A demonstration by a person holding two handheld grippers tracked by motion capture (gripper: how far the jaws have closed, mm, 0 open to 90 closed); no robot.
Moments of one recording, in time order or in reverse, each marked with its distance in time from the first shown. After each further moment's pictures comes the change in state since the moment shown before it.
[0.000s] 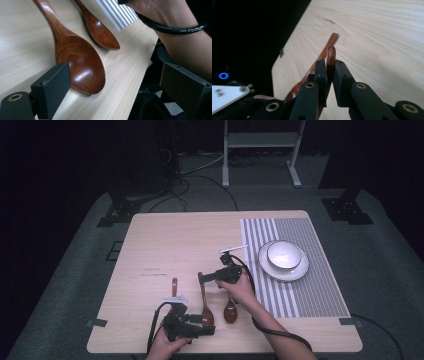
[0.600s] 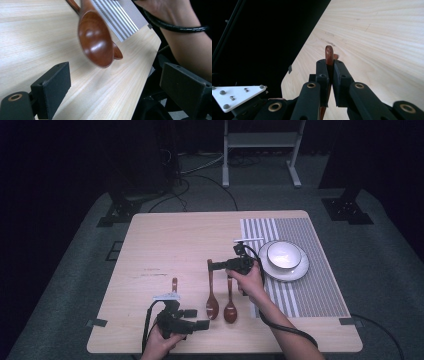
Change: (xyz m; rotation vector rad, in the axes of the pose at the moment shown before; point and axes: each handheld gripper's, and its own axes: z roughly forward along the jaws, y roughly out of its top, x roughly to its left) left arm 0.002 0.004 -0.017 -0.061 0.029 0.008; right arm 0.002 0.013 -0.045 -0.130 0.024 0.031
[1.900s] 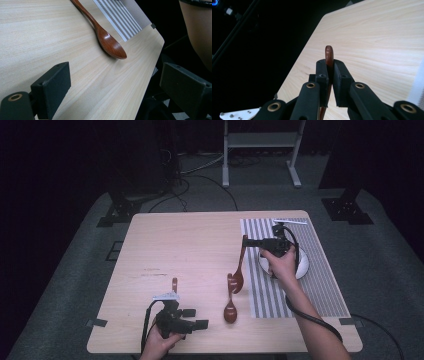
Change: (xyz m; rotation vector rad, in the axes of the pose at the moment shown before) left arm 0.002 0.000 -0.001 0.000 0.018 0.004; right arm -0.004 0.030 -0.109 -0.235 -0.158 0.017
